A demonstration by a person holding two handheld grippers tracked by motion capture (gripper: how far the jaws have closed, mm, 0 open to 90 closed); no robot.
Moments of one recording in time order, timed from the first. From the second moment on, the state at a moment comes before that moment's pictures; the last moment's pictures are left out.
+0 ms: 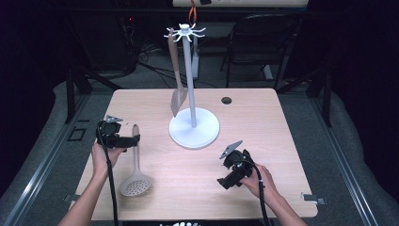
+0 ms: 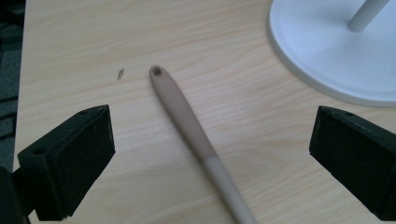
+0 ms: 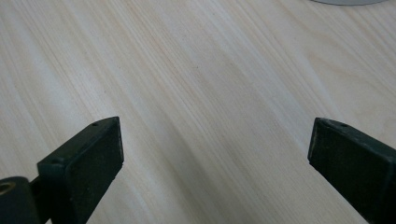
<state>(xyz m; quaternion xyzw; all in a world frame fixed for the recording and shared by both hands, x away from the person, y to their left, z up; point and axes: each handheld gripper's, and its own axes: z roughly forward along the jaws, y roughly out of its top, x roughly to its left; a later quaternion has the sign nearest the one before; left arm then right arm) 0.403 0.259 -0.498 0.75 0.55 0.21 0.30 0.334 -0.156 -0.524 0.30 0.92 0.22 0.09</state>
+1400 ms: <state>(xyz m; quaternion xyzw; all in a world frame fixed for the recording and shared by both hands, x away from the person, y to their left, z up) 0.419 0.251 -0.549 0.81 0.53 0.12 0.21 0.335 -0.150 -0.530 0.29 0.93 0.21 0.08</state>
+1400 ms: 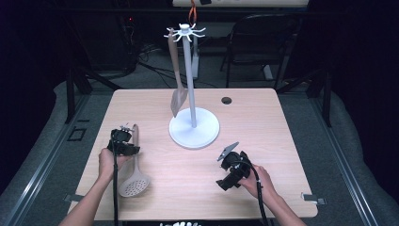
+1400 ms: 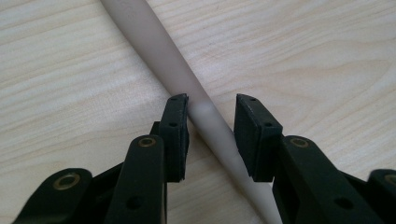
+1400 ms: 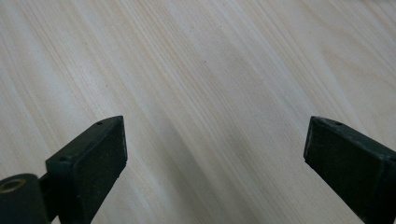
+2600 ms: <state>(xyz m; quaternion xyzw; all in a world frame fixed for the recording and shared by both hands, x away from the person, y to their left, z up) 0.417 0.247 -0.548 0.81 0.54 0.10 0.22 0.332 -0.147 -0.529 0.28 0.93 0.21 0.09</state>
